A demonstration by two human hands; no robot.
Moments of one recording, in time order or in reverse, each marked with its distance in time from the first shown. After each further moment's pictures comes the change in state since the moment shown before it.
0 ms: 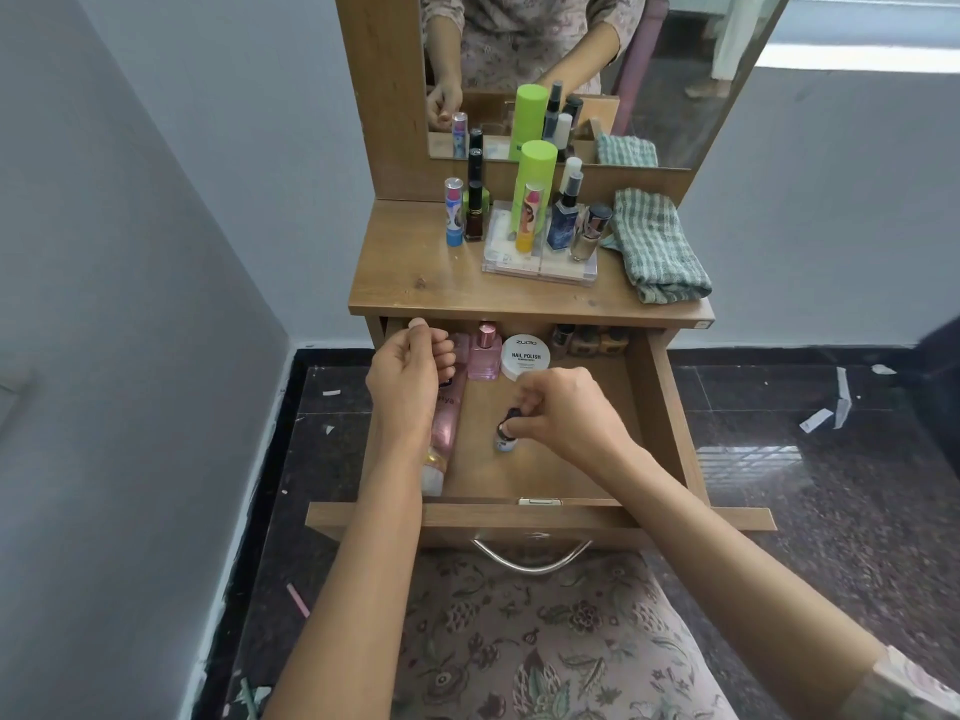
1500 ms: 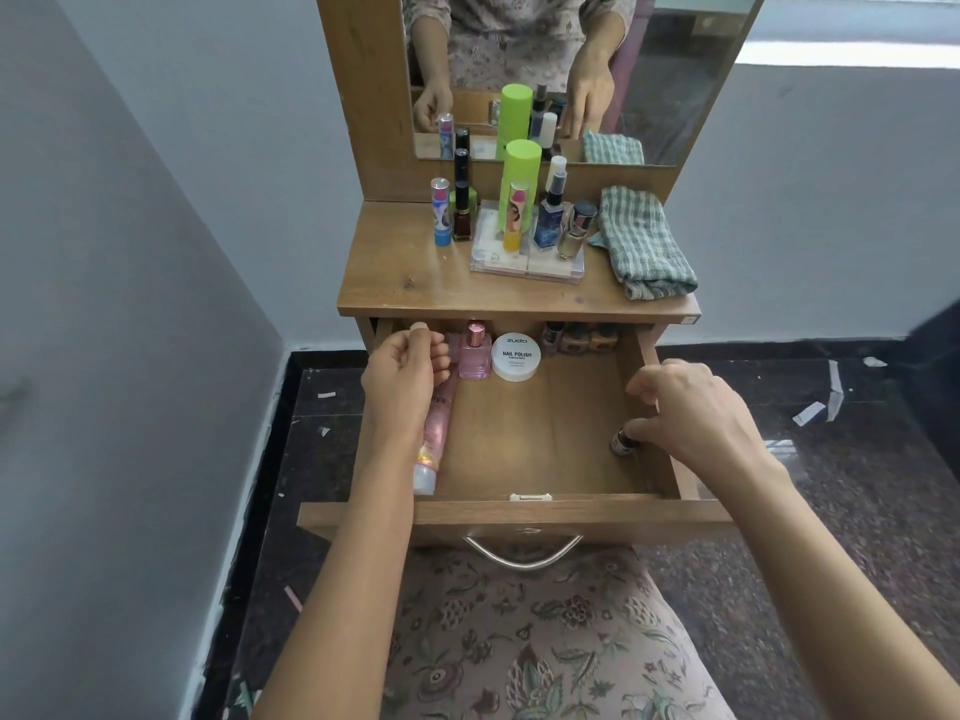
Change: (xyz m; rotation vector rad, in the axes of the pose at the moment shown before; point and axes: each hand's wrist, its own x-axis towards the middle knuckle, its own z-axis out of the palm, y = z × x) left_hand -0.001 -0.001 -0.001 0.062 -0.061 -0.025; right_hand -0.043 0.047 -0.073 -0.446 0.063 0.204
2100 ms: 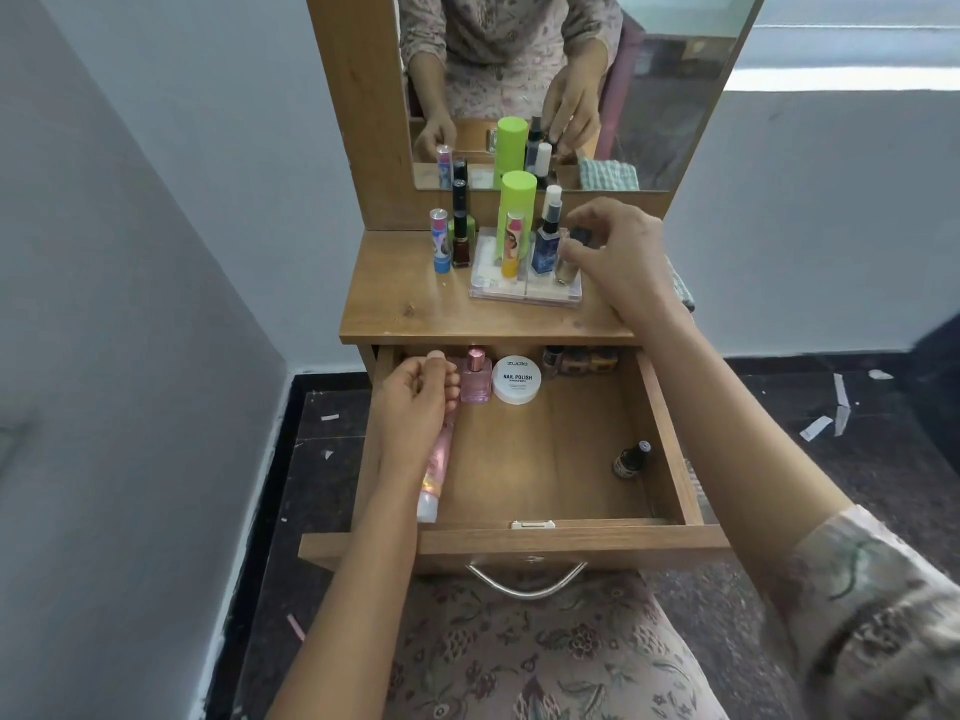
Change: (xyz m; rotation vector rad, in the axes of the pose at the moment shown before) left_hand -0.005 0.002 0.001 0.170 -0.062 0.096; right_hand 0.119 -0.058 -0.057 0.667 0.458 -0.103
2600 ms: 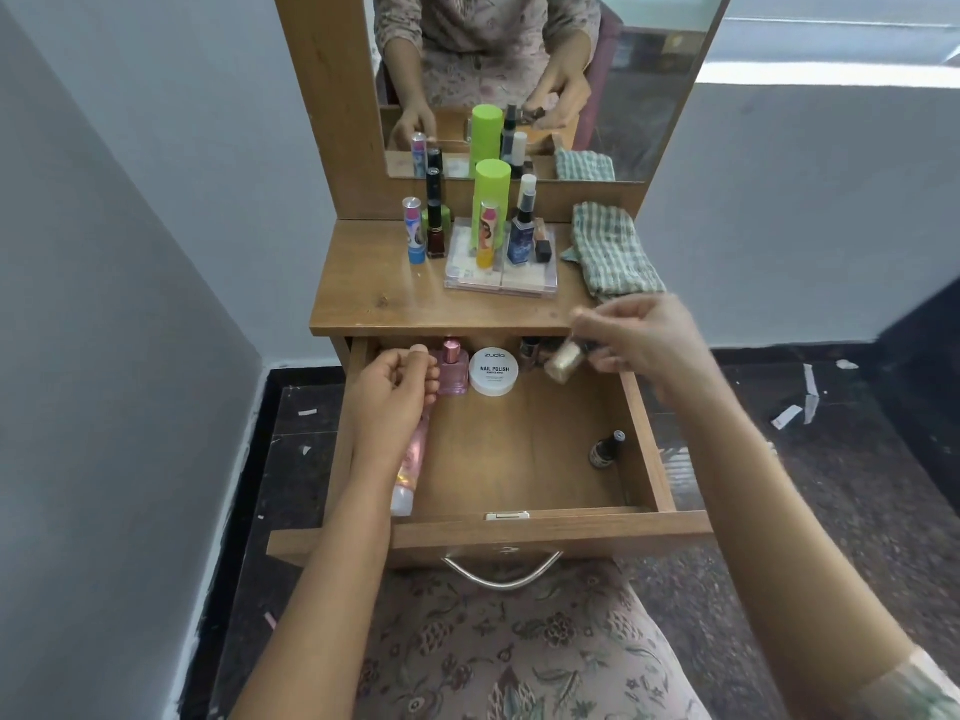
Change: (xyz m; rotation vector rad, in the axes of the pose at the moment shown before) left_hand -0.001 0.003 0.003 0.024 -0.020 0.010; right_hand -0.074 0.025 -0.040 0.371 -0.284 0.493
